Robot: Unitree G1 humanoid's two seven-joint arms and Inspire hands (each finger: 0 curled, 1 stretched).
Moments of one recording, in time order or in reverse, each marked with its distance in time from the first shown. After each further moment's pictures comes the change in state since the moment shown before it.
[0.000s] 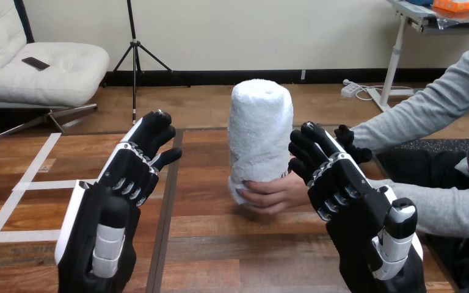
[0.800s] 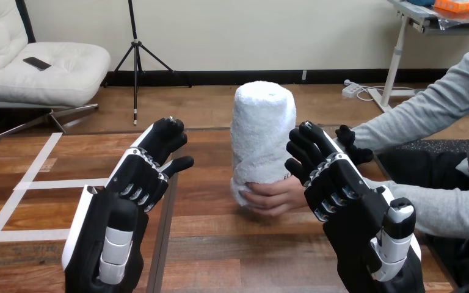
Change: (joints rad) left arm 0.018 0.006 -0.032 -0.006 0.002 0.000 0.014; right arm 0.000 0.003 -0.001 0.000 0.011 0.003 0.024
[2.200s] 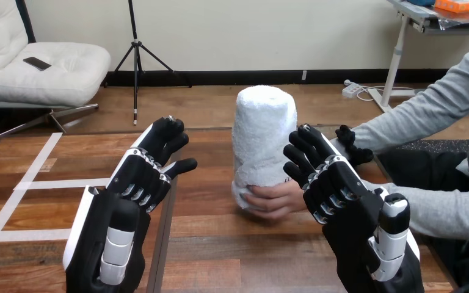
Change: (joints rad) left arm -0.001 0.000 -0.005 0.004 -0.020 0.000 -0.017; right arm 0.000 0.000 -0.009 0.000 0.008 0.031 0.013
